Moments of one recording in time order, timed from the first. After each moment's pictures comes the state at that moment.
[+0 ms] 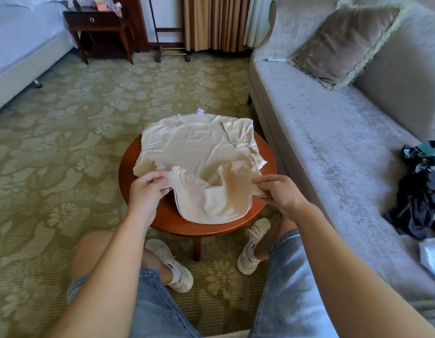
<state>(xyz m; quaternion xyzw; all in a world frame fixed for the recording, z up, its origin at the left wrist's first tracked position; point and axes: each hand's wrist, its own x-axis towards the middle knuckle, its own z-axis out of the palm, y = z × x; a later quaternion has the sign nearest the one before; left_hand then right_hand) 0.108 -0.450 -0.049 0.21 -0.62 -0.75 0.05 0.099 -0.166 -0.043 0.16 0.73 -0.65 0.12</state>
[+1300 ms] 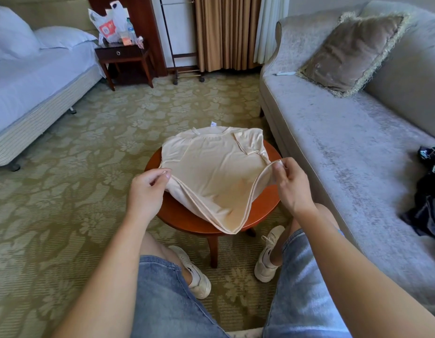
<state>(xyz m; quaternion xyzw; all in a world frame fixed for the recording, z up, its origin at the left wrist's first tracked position) 0.147 -0.481 -0.009 0.07 -0.84 -0.51 0.18 0.125 -0.173 -0.028 0.01 0.84 -0.52 -0.16</state>
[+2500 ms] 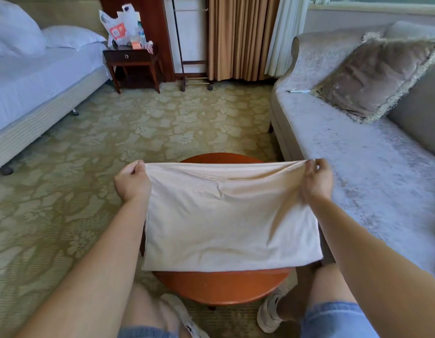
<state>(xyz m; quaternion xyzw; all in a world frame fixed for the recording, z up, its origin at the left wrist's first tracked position) -0.044 -0.534 -0.019 0.32 -0.69 -0.58 0.30 -0.065 -0.153 -0.018 0.21 0.82 -0.49 -0.21</state>
